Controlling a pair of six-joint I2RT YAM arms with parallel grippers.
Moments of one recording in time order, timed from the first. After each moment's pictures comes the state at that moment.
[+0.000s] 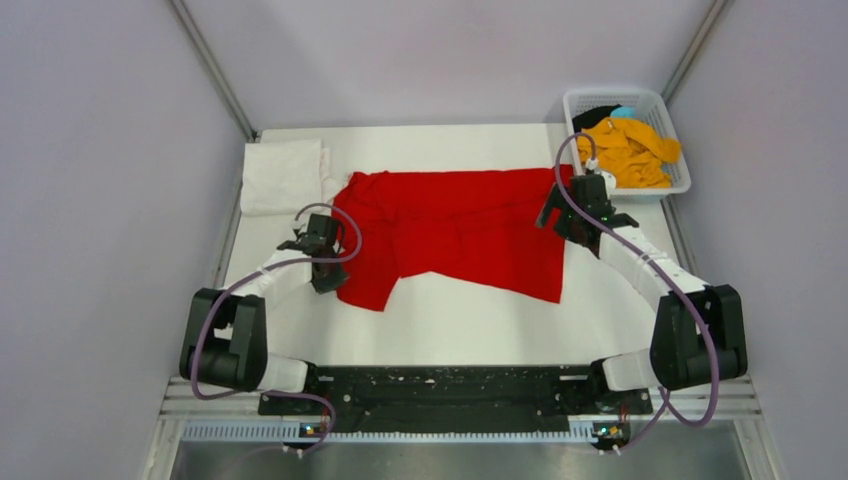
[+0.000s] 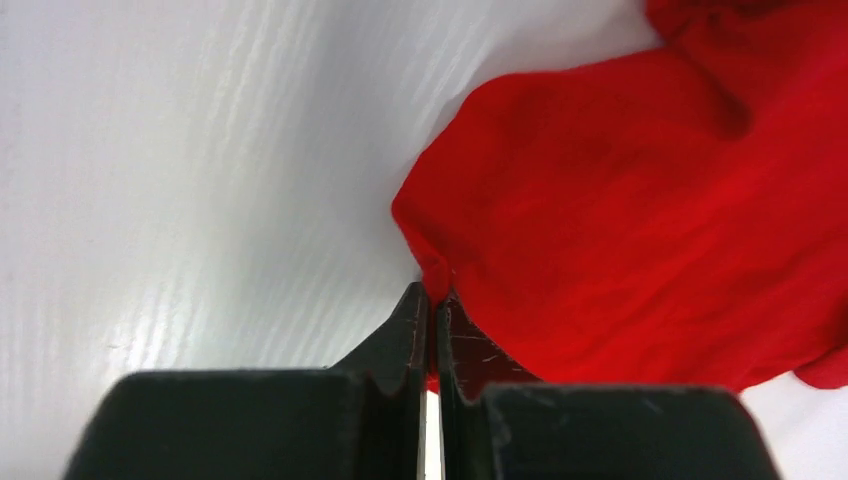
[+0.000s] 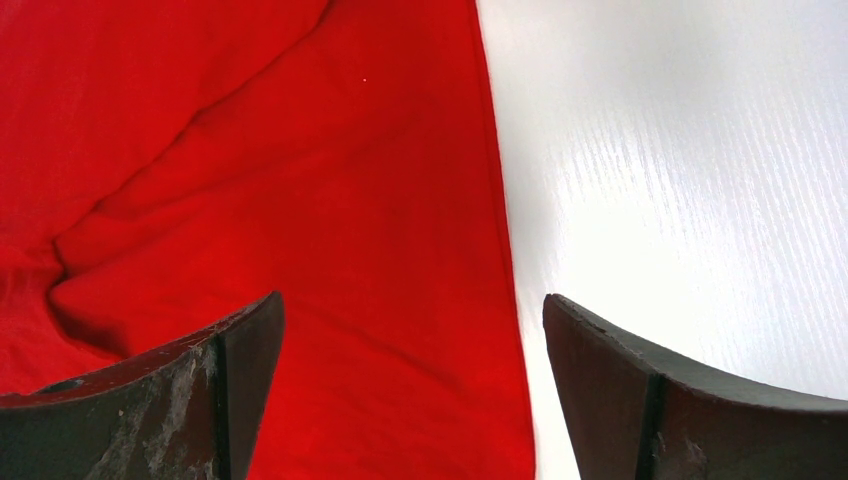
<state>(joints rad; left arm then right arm) -0.18 1.39 0.70 -0.50 -0.19 -0.63 0.18 1.38 0.89 -0.32 0.20 0.52</state>
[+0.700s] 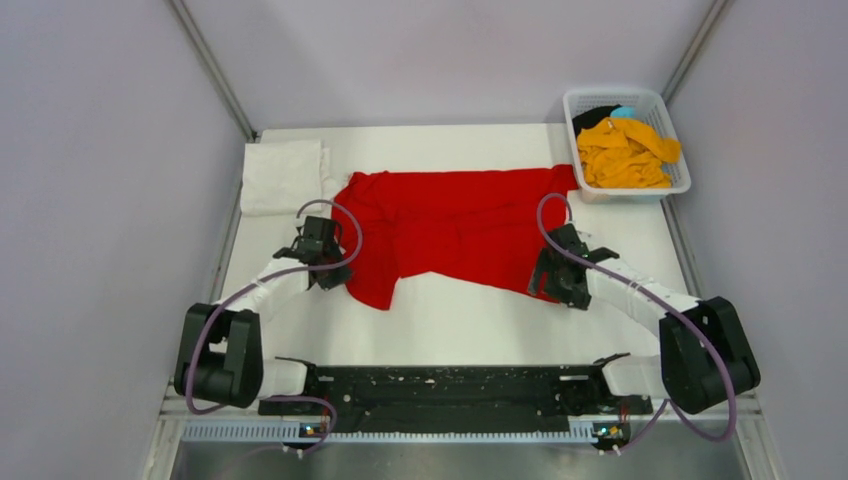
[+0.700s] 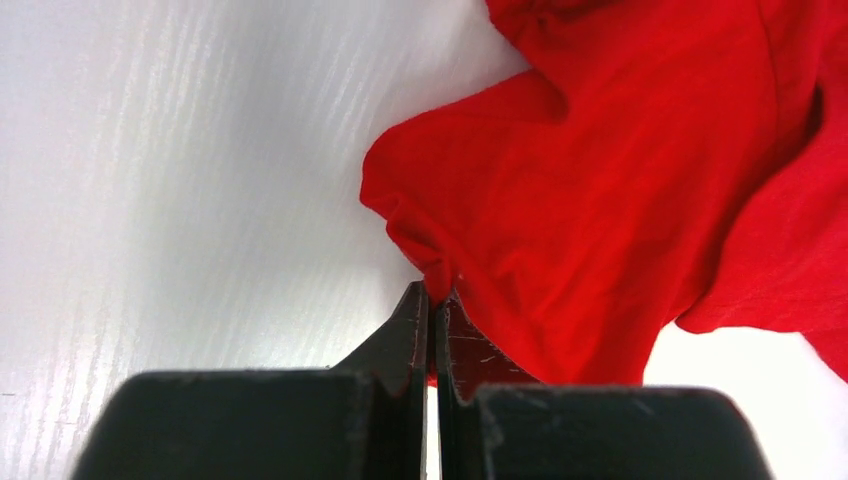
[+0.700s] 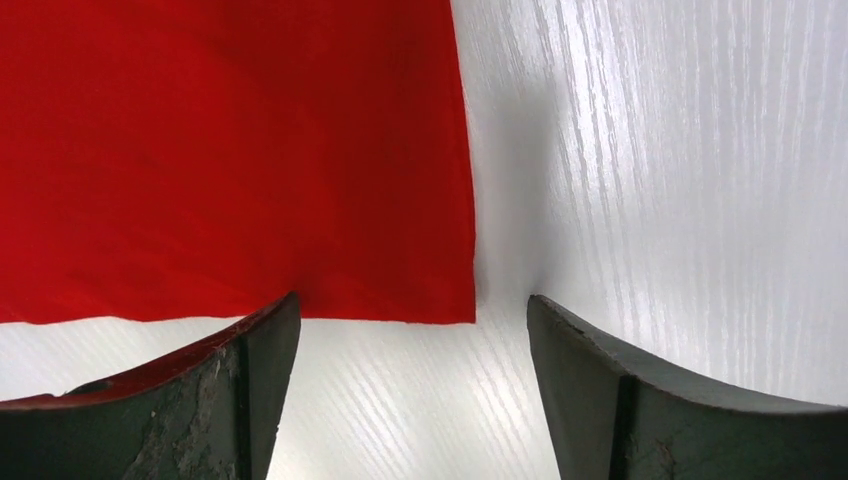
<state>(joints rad) -0.18 1.33 0.67 -0.38 -0.06 -0.63 0.36 1.28 0.64 -0.57 0.21 0.68</state>
